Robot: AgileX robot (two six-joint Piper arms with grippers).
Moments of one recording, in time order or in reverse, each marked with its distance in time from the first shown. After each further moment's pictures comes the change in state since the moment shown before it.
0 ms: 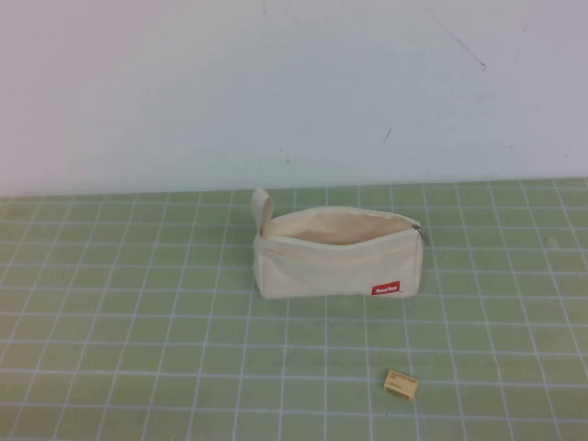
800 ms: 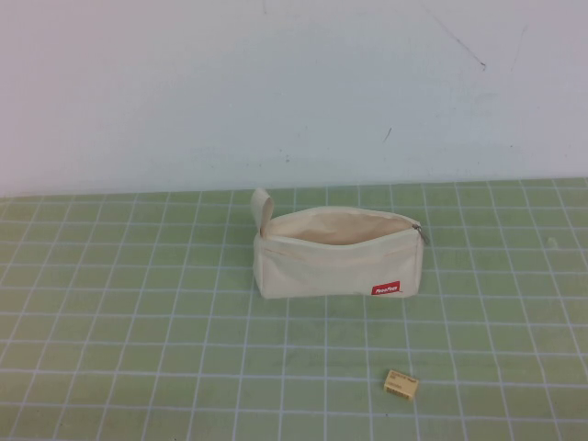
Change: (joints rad) right arm 0.000 0.000 0.000 0.002 -0.011 0.000; left arm 0.000 0.000 0.000 0.000 0.000 0.000
